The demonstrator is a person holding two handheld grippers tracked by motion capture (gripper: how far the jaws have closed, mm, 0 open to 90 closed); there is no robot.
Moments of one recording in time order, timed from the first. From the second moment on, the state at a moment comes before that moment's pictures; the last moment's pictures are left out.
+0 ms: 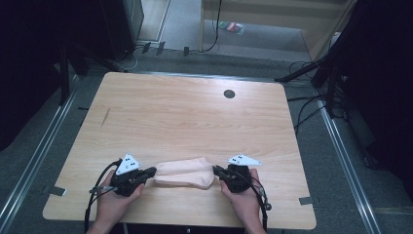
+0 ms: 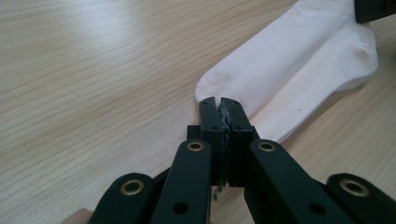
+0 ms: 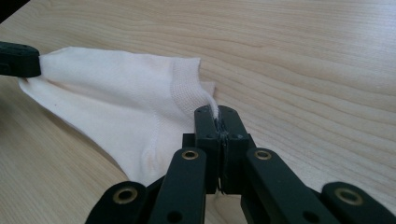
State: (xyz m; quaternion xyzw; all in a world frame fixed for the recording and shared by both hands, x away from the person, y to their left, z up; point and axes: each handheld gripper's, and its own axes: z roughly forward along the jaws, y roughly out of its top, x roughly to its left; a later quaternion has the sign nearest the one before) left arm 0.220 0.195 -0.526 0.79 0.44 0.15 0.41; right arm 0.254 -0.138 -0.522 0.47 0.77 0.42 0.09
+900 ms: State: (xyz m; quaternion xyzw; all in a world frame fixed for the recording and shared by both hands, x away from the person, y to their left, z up) left arm 0.224 0.188 -0.542 0.80 0.43 0.14 0.39; right arm 0.259 -0.130 -0.541 0.47 0.78 0.40 0.09
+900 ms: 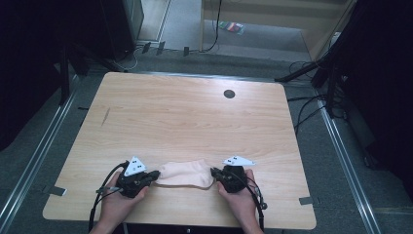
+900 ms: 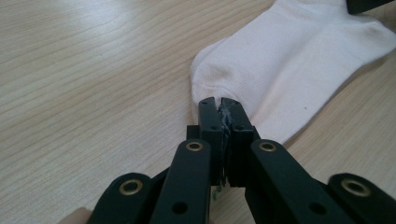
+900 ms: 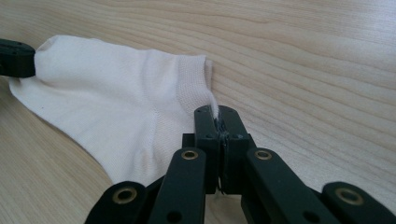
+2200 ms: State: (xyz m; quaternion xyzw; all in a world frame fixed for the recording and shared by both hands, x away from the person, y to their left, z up) left arm 0.227 0.280 -0.533 0.67 0.52 0.20 0.49; right arm 0.259 -0.198 -0.512 0.48 0.71 0.49 0.16
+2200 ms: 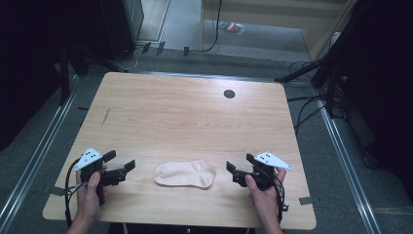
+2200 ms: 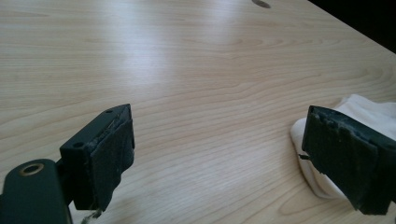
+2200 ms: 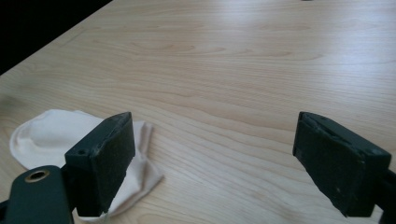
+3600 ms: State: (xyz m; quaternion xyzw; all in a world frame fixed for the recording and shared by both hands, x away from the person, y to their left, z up) left arm 0.209 0.368 -0.548 0.66 0.57 0.28 0.40; right arm 0.233 -0.331 -0.546 0.58 0.66 0.42 0.21
